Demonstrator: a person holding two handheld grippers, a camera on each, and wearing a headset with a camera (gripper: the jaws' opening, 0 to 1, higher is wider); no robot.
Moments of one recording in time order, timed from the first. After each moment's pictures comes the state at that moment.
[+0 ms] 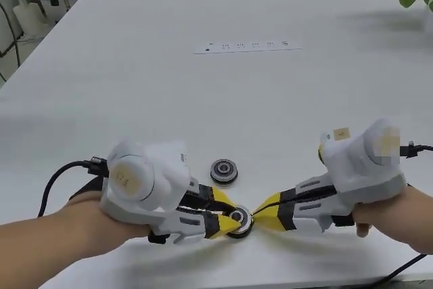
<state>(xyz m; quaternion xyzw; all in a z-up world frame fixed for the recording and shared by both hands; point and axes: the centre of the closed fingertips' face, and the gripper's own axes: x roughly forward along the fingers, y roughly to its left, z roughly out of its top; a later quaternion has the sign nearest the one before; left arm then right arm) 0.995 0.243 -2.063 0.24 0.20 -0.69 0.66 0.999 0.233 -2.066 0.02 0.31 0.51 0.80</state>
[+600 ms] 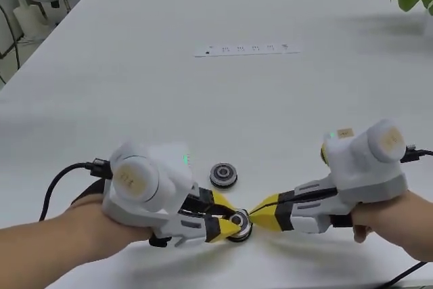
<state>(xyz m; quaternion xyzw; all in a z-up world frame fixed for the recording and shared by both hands) 0.996 0.242 -2.064 0.24 0.21 -0.68 0.66 0.998 0.236 -2.064 0.03 0.31 0.51 0.80</state>
